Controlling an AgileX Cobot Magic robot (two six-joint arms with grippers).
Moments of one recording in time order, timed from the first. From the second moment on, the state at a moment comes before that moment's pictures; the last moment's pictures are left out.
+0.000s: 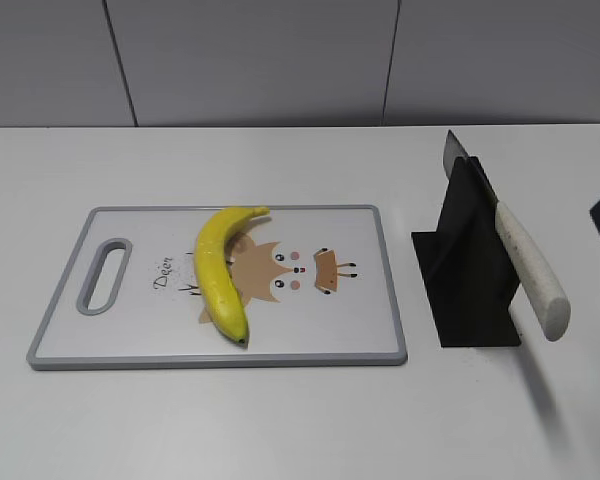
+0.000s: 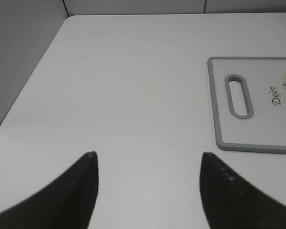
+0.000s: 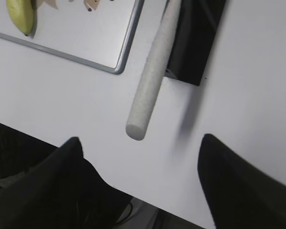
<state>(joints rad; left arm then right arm) -0.02 0.00 -0.49 0.05 1.09 0.06 0.13 1.16 -1.00 0.37 1.12 -0.23</state>
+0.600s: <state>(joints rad) -0.02 0.00 -0.49 0.05 1.09 0.06 0.30 1.53 -1.06 0.16 1.05 -0.01</state>
